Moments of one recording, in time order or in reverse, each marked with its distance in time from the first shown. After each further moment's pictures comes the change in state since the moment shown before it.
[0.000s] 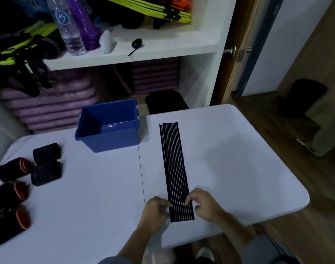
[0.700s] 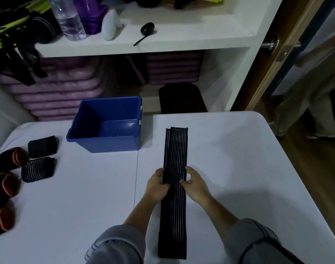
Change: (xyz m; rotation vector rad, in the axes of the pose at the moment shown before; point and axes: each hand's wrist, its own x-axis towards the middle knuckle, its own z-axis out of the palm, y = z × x) left_hand 0.140 0.049 -0.028 -0.284 0.128 -0.333; right_hand 0.147 -0.010 -0.044 0.179 0.063 0.201
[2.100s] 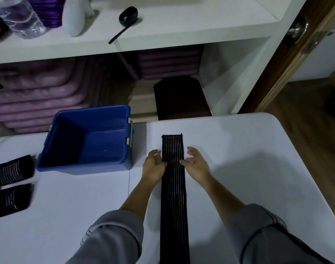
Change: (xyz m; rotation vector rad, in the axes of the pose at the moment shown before) left_hand 0.119 0.067 -0.026 -0.163 0.101 -0.085; right_hand 0.118 -0.049 -0.045 0.288 0.064 0.174
